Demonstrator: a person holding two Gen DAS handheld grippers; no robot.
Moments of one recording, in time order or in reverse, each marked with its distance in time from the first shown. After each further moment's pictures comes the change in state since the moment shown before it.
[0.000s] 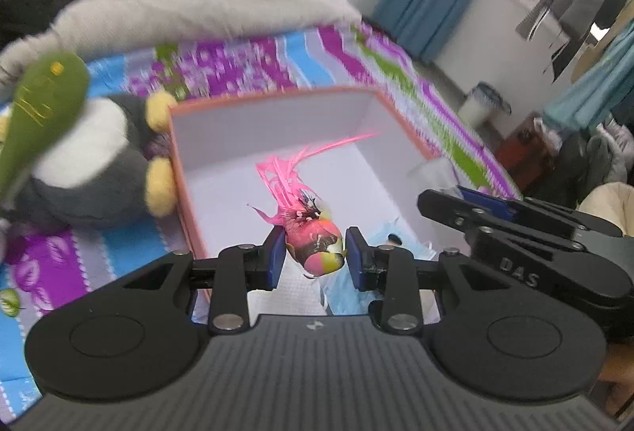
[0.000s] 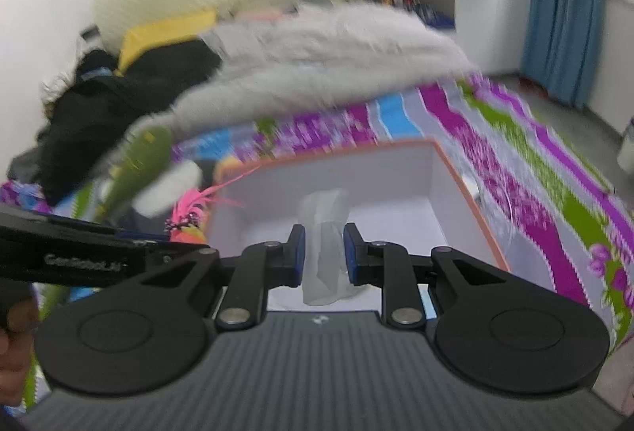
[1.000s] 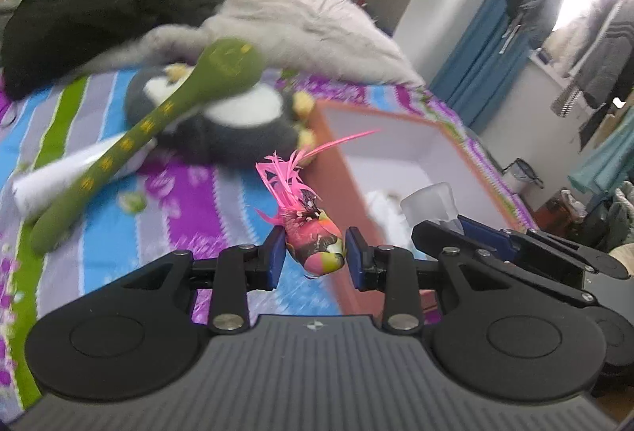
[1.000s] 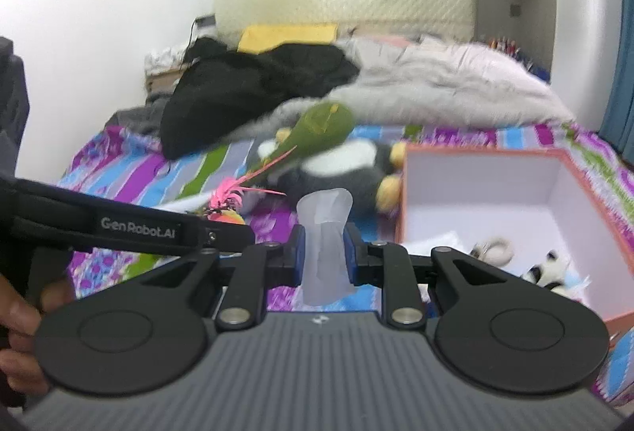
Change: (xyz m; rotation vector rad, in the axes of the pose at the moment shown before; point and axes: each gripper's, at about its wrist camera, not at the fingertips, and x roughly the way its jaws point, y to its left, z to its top) left arm -0.168 0.076 -0.156 -0.152 -0.267 0.111; right arm -0.107 0.153 -0.092 -0.208 -0.181 0.228
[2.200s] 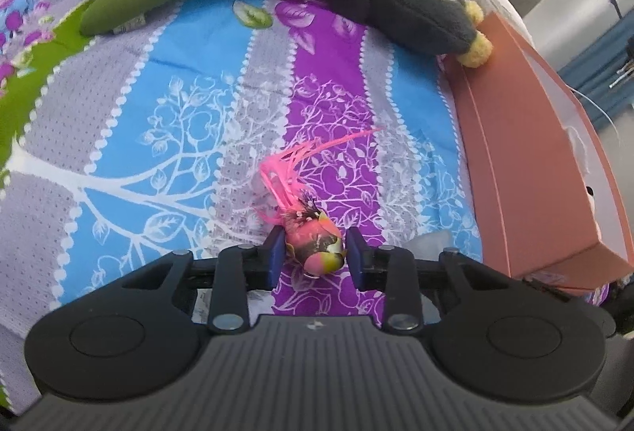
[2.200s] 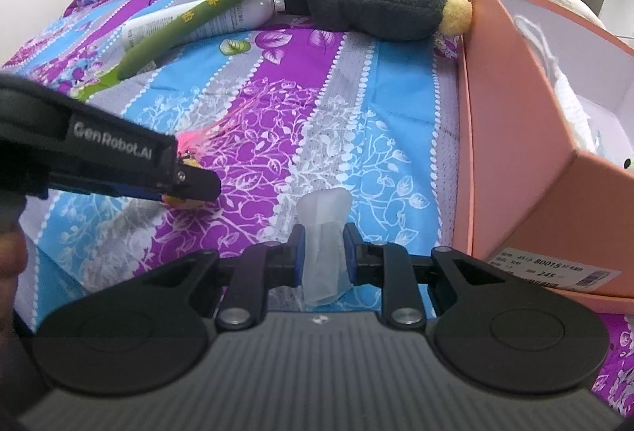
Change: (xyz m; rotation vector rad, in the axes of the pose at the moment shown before) left arm 0.091 0.104 -0.123 -0.351 0.151 0.213; right arm 0.121 0.029 -0.135 -0.145 0.359 0.021
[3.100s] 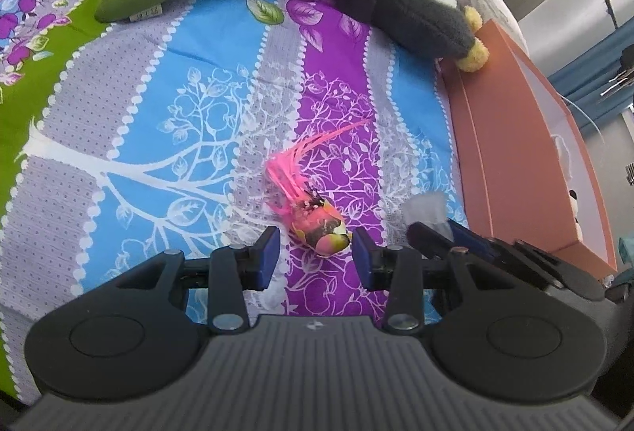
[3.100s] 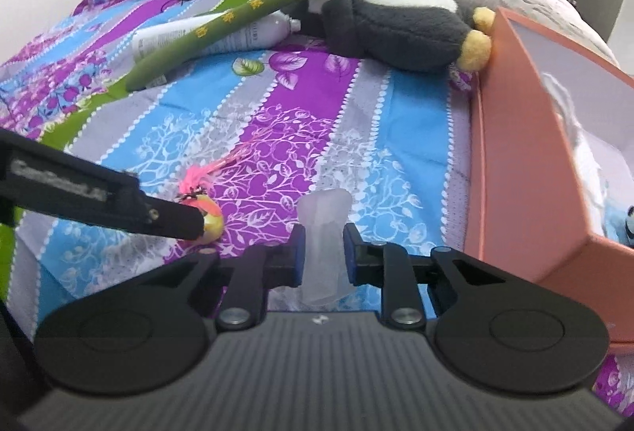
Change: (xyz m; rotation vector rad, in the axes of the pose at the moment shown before) left arm -0.013 0.019 0.002 -0.056 0.041 -0.050; right arm 0.000 0.009 0.016 -0.056 -0.034 -0.004
